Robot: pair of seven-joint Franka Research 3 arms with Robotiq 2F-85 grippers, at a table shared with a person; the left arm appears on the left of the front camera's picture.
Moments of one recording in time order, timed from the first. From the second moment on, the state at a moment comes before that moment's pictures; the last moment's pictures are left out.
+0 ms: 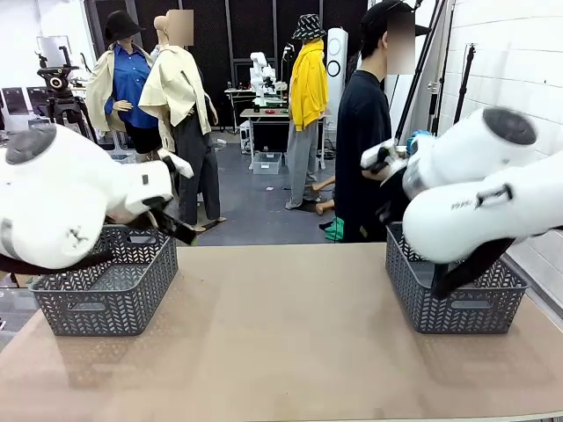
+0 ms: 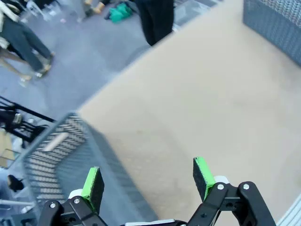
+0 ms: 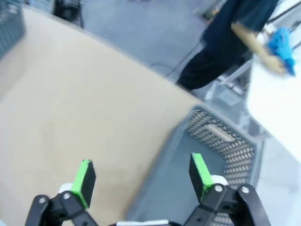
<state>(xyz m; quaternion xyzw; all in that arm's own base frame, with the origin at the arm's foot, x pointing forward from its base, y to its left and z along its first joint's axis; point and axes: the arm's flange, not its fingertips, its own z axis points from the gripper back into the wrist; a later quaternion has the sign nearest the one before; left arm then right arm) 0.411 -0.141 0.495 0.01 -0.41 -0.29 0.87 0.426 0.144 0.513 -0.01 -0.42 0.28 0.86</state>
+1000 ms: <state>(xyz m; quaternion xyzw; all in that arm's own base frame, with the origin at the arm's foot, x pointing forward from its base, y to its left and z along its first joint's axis) 0.402 0.198 0.469 0.08 -0.36 -0.08 0.93 0.384 -0.214 0.456 -0.15 -0.34 -0.04 0.93</state>
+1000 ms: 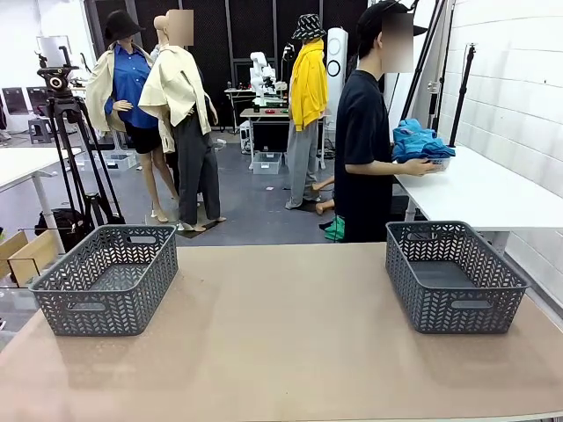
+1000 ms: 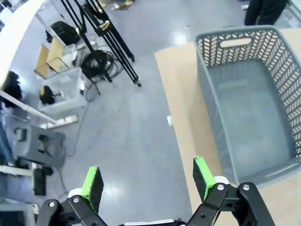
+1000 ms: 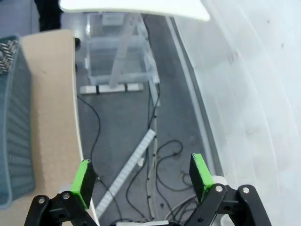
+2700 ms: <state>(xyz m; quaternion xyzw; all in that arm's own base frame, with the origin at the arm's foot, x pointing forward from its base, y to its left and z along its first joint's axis) 0.404 0.201 0.457 0.06 -0.35 -0.06 0.93 0.383 -0.226 0.444 -0.15 -0.33 -0.06 0.93</state>
